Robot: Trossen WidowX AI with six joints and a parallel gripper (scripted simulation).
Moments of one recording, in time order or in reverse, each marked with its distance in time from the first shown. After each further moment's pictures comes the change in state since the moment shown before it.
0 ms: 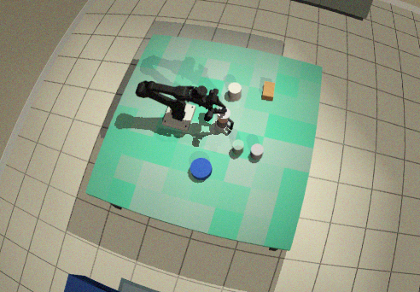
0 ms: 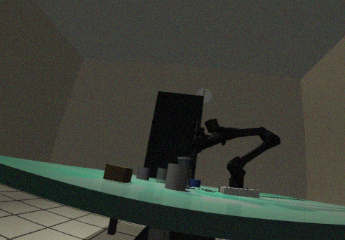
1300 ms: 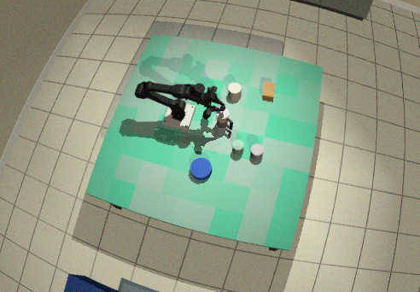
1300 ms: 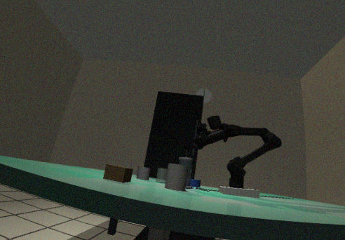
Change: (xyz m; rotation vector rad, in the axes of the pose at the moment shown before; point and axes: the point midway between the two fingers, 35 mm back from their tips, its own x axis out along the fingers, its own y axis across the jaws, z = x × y) arm -0.016 0.001 0.016 -0.001 -0.022 -0.001
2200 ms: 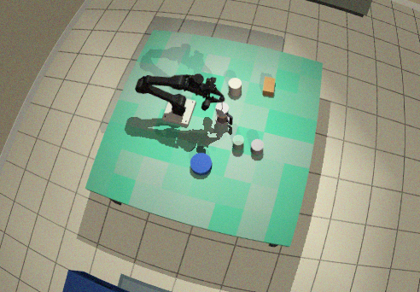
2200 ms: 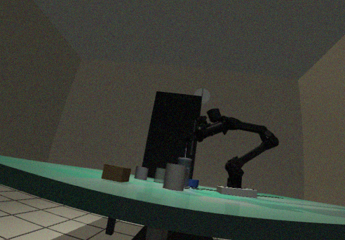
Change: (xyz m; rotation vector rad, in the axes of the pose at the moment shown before) arm -0.023 0.000 0.035 -0.001 0.004 0.000
